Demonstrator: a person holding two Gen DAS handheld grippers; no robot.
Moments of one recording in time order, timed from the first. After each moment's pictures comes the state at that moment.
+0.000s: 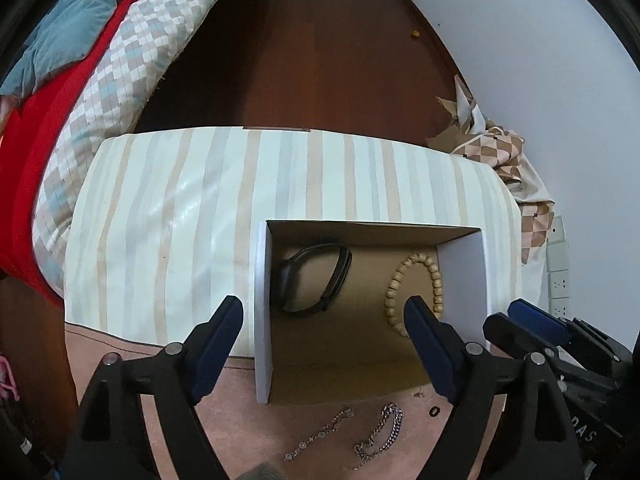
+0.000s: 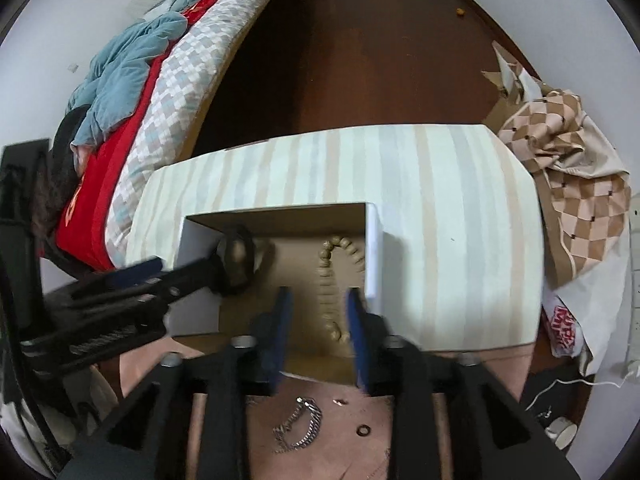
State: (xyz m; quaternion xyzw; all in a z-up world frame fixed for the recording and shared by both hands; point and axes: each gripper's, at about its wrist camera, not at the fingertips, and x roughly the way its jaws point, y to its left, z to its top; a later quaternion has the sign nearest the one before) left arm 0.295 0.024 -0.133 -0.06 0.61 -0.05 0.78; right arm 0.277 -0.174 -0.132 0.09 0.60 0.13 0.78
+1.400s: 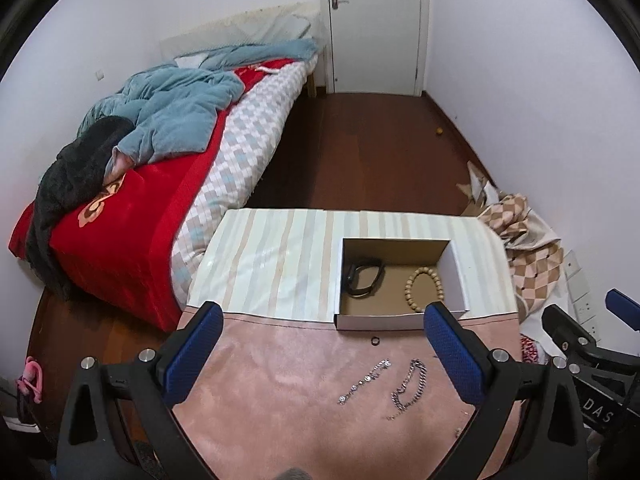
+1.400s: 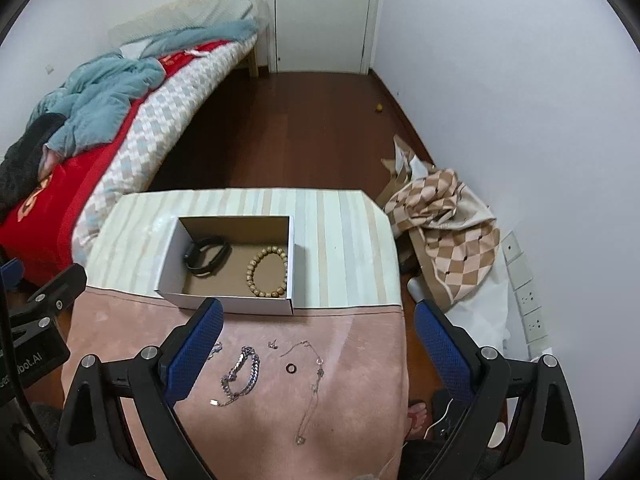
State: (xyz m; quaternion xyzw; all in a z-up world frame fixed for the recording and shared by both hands) left arm 0.120 0.033 0.000 0.00 0.43 0.04 0.90; right arm 0.115 -0.168 0.003 -0.03 0.45 -0.02 0.89
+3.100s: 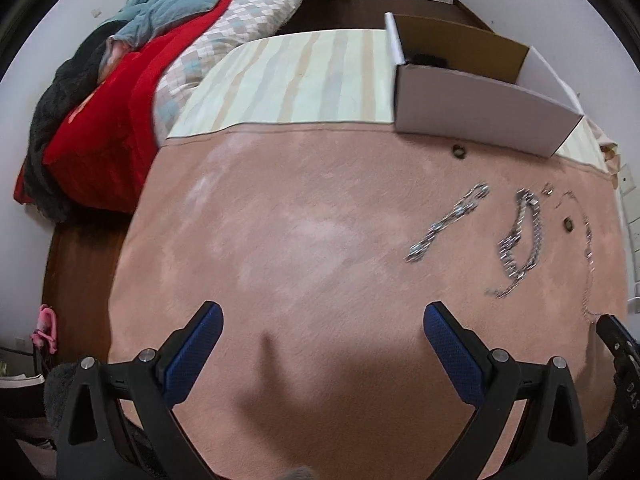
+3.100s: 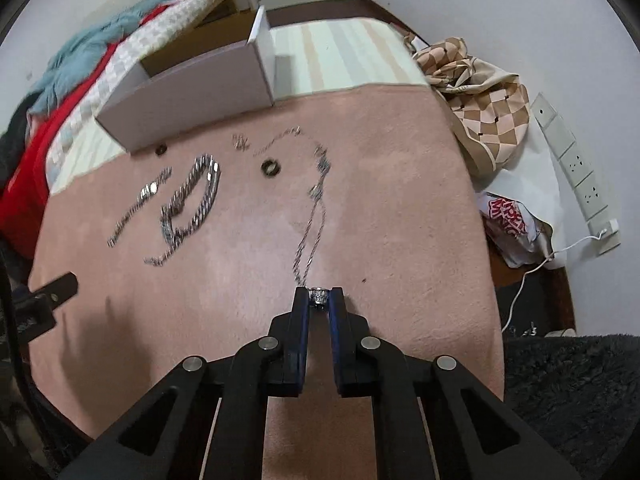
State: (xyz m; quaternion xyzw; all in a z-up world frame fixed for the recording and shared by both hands) left arm 0.078 0.046 -0.196 0.01 0.57 0.08 0.82; right arm 0.028 -0.203 -0.209 0.08 0.54 -0.02 0.83
